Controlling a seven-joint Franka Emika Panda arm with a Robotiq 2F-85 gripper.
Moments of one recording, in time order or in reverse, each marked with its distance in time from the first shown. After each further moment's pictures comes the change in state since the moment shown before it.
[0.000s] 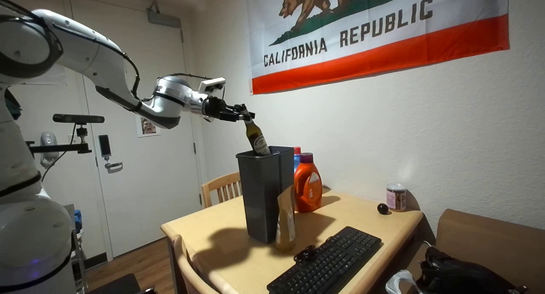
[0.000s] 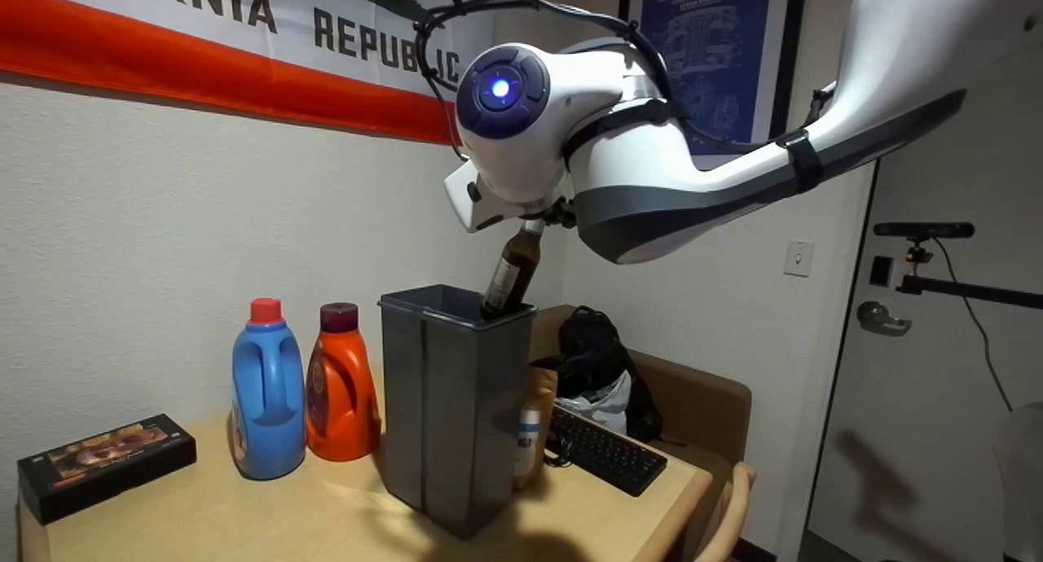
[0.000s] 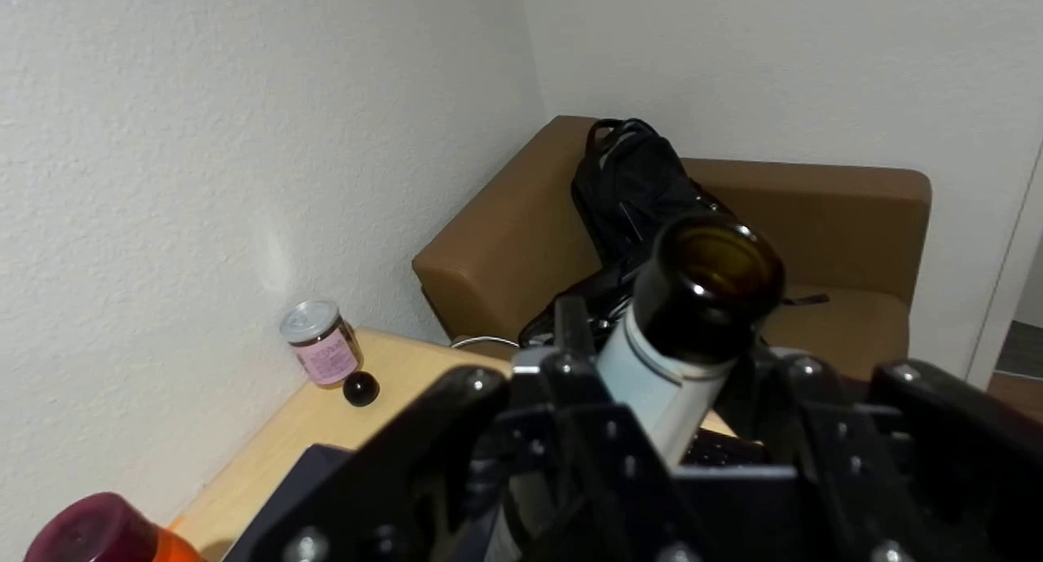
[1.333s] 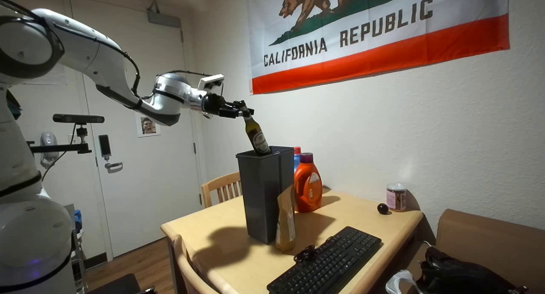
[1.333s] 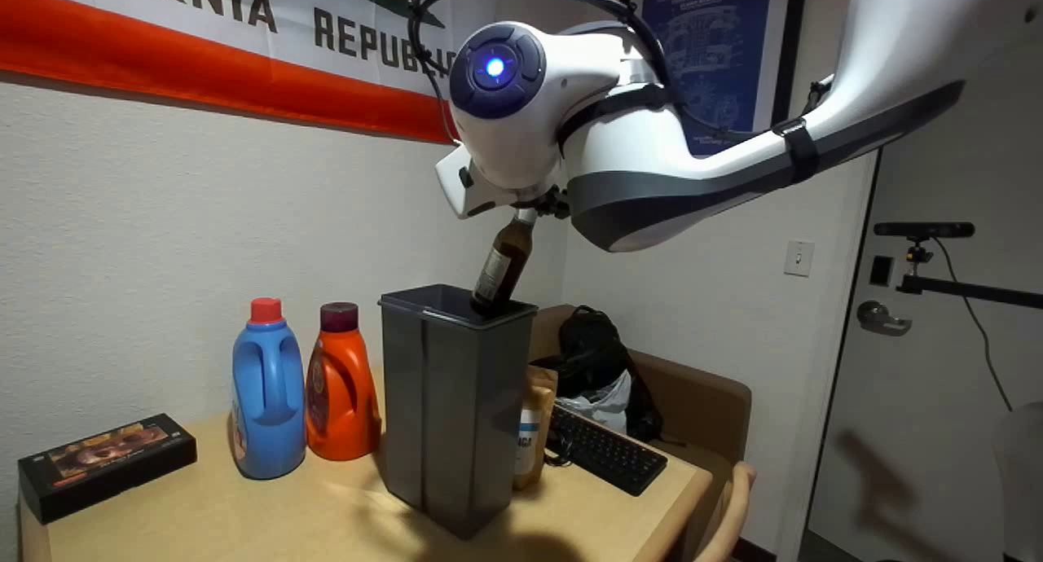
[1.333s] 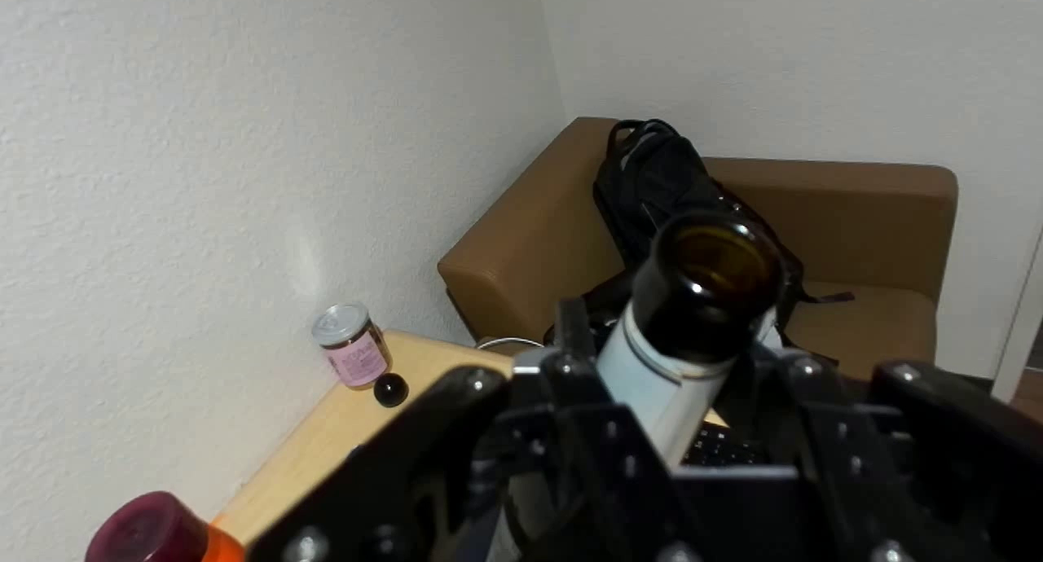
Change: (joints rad) arm 0.002 0.007 0.011 0.035 0.000 0.004 0.000
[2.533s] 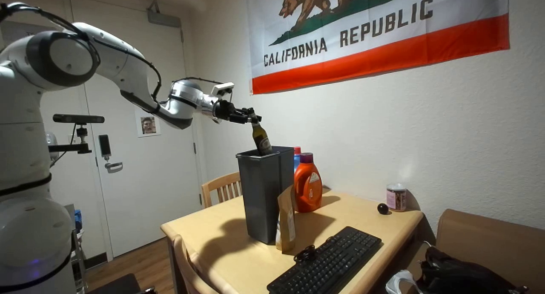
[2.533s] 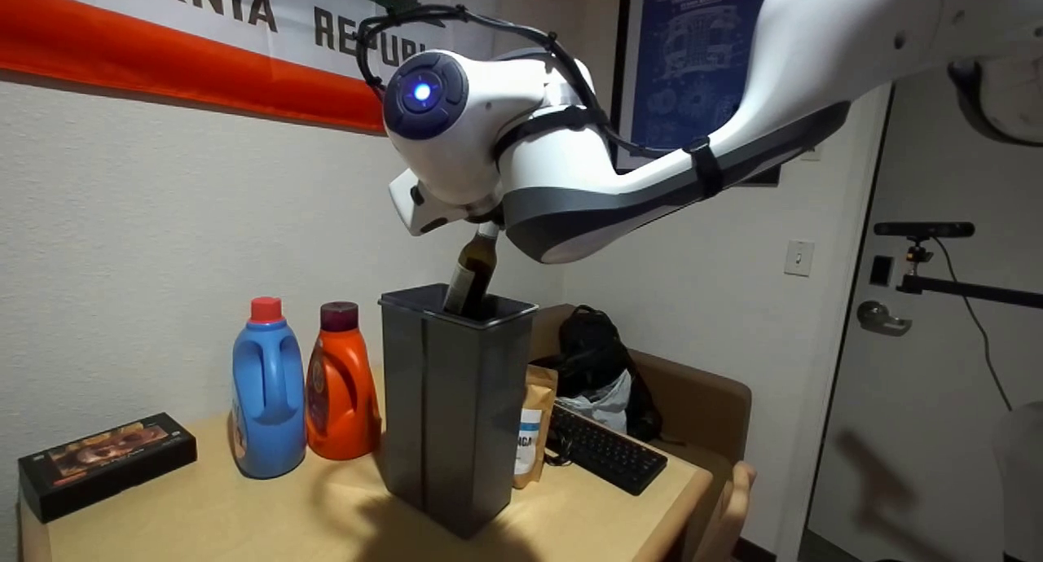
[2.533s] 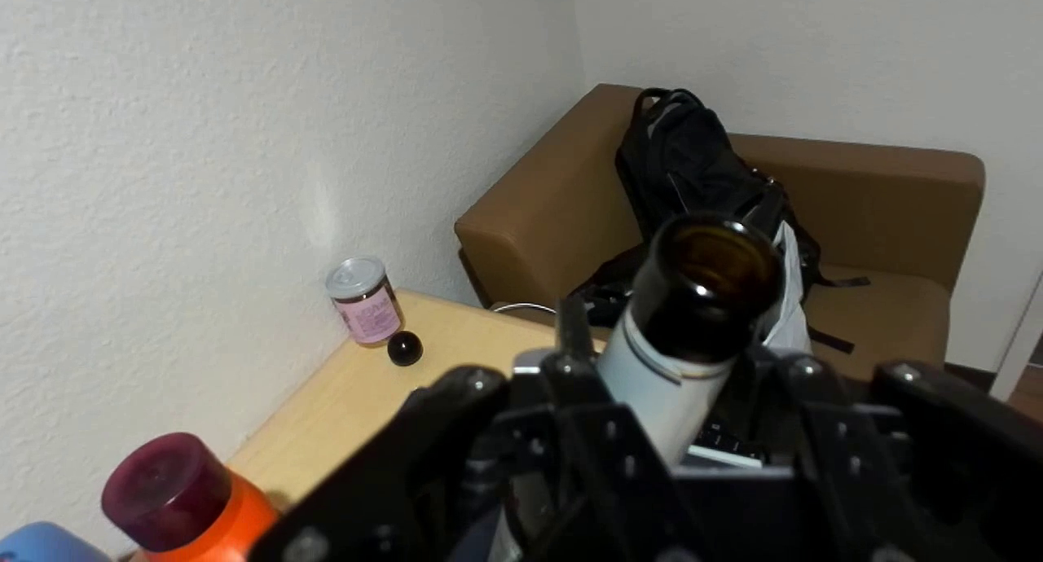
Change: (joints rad) arm 0.000 0.188 0.006 0.162 0.000 0.002 -0.037
